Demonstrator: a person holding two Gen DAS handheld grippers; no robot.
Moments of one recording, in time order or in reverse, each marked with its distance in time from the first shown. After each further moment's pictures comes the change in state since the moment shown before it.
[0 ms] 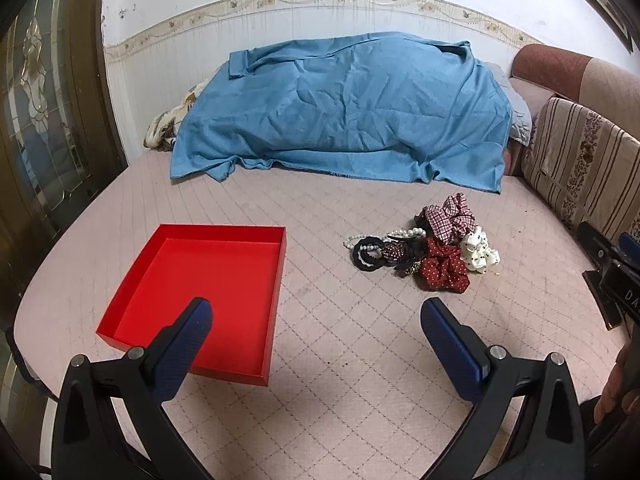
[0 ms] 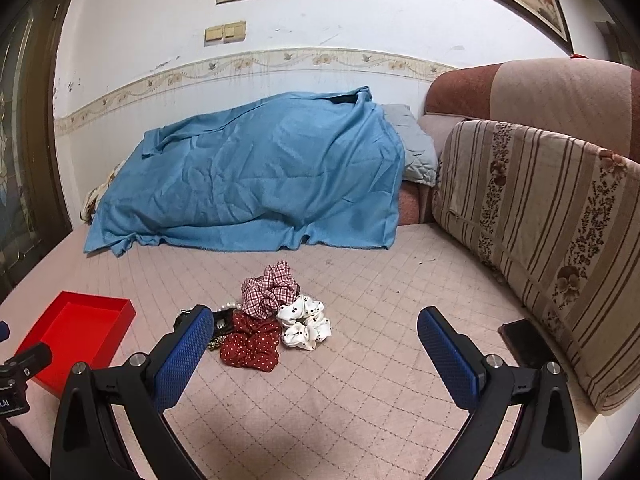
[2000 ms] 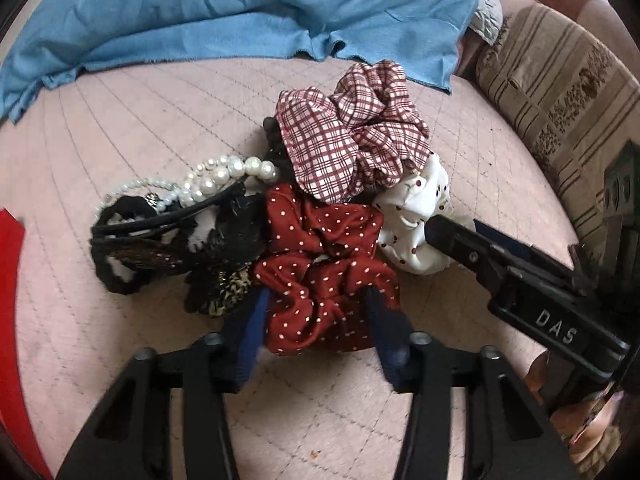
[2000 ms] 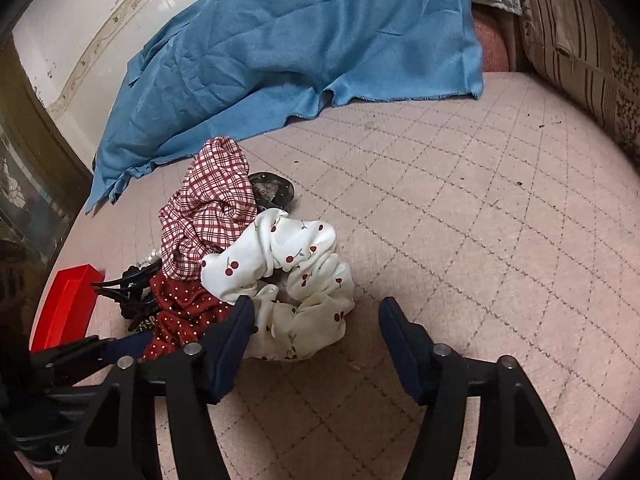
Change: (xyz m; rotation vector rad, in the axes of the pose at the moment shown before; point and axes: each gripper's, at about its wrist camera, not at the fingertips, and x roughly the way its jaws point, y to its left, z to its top) left arm 0.245 -0.152 0.013 0.048 0.419 -0.355; right arm 0.241 -0.052 -0.049 0.154 0.452 0.336
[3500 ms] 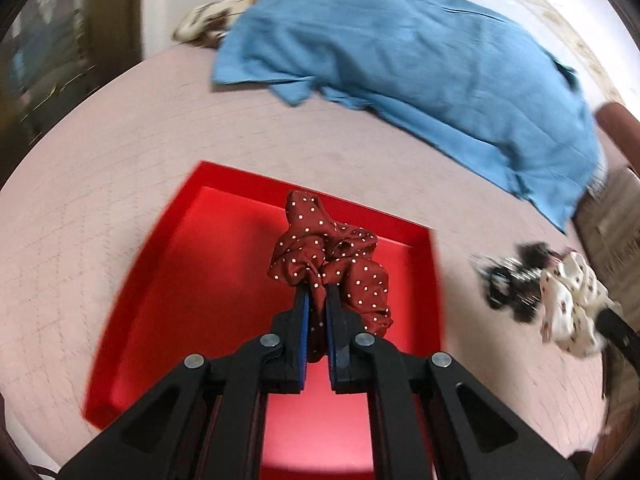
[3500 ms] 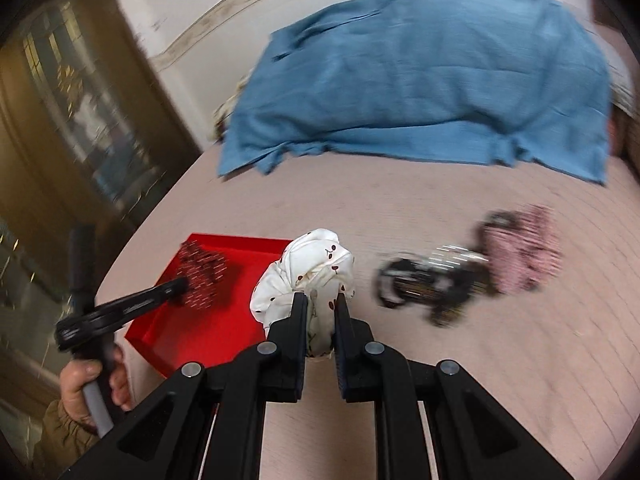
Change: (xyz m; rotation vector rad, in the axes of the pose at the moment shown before) left arm -0.178 0.298 -0.064 -0.349 -0.225 0.249; right arm -0.056 0.257 -0.019 -0.234 0.013 0.210
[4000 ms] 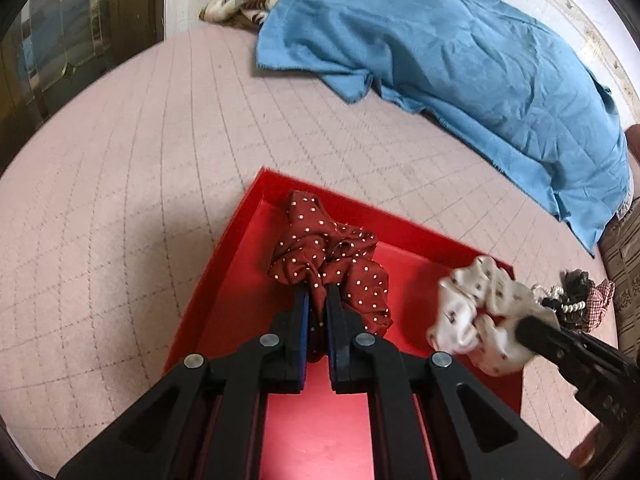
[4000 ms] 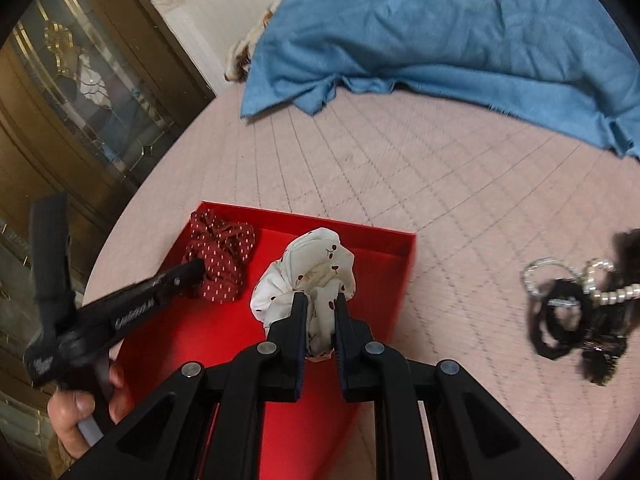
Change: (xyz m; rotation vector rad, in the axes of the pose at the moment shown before) left arm 0.043 0.055 0.027 -0.051 0.039 0.021; right arm 0.153 0.063 0.020 -0.003 0.188 0.052
